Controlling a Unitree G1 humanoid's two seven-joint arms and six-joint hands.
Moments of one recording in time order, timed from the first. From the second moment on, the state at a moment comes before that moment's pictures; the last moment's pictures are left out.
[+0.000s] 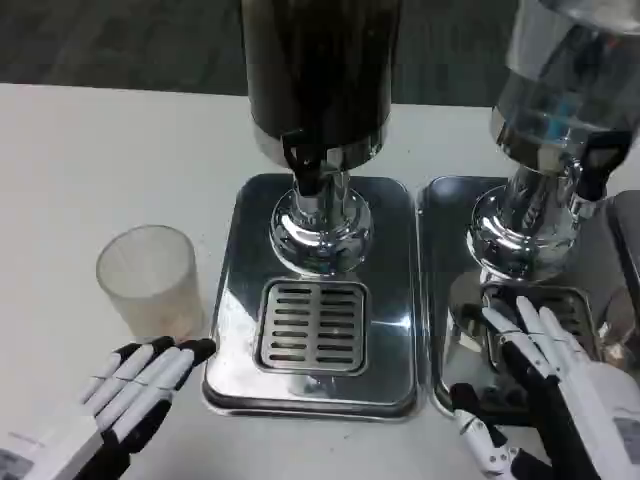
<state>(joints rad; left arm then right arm) 0.57 0.67 0.19 0.02 0.63 -0.91 0.14 0.58 -0.28 0.19 -0.31 -0.79 -0.23 -0.29</state>
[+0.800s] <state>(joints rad) 0.54 0.70 0.20 0.09 0.59 -0.97 0.13 0.58 -0.27 0.18 -0.31 -0.77 -0.23 -0.29</state>
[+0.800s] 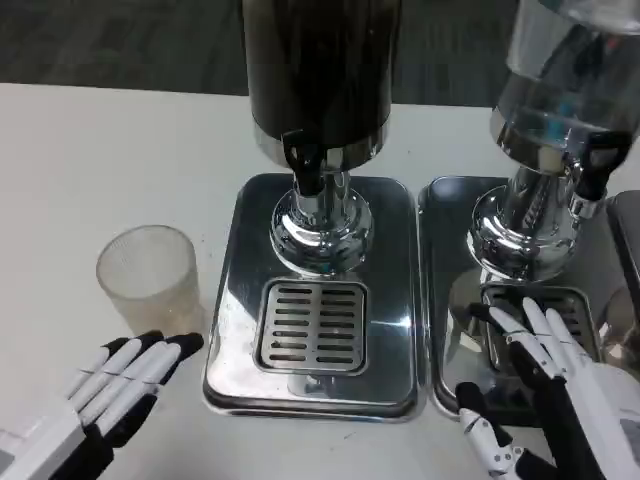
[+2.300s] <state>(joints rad) 0.00 0.67 0.14 0.58 0.23 -0.94 -0.05 0.57 -0.24 0.22 -0.33 -0.76 -0.23 -0.28</state>
